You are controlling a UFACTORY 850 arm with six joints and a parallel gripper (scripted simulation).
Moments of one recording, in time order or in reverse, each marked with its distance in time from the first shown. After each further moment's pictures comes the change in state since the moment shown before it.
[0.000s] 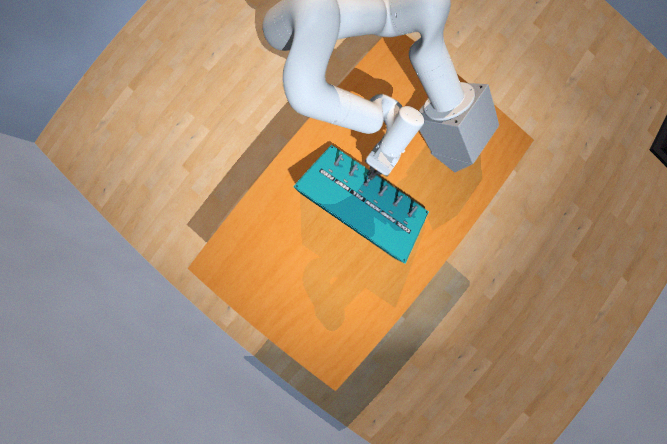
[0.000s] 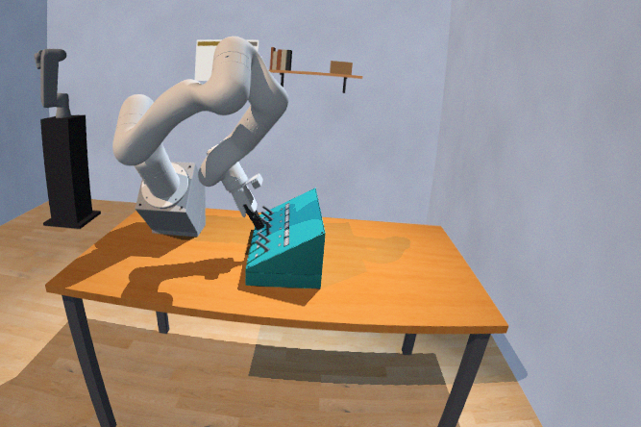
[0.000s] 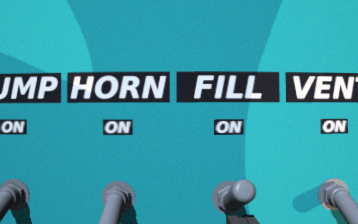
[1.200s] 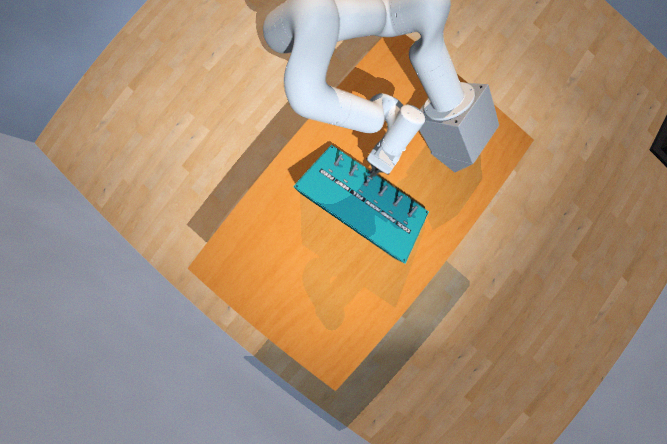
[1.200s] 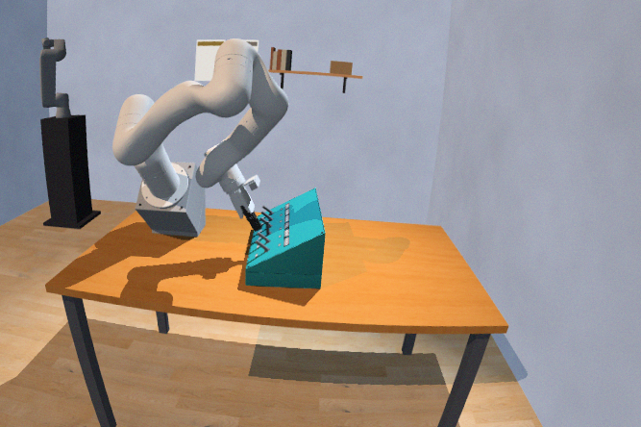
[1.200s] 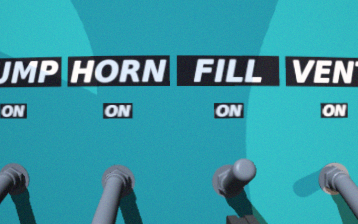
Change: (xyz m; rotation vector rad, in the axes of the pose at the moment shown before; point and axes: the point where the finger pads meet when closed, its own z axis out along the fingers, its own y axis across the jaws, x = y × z) arm -0.011 0.000 0.000 0.000 0.000 0.000
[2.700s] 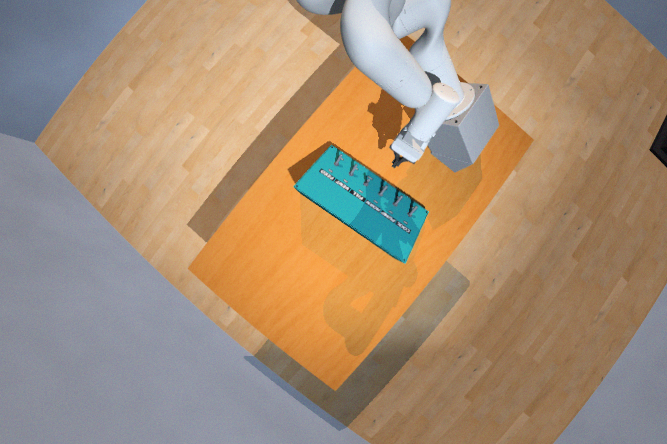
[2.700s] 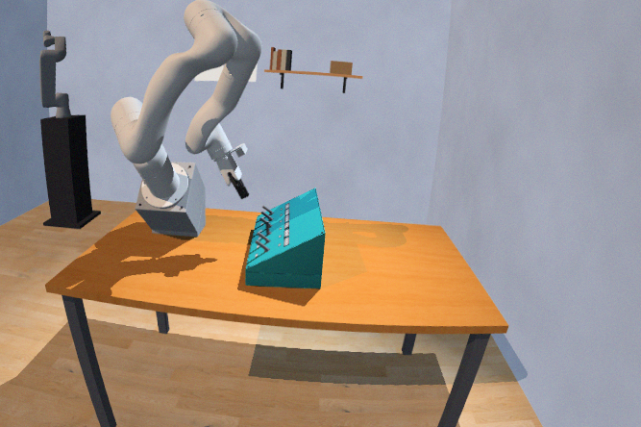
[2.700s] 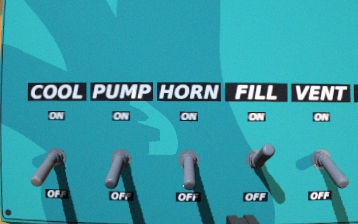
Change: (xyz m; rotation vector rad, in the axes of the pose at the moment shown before) arm 0.004 -0.047 -0.117 0.016 -0.001 -0.007
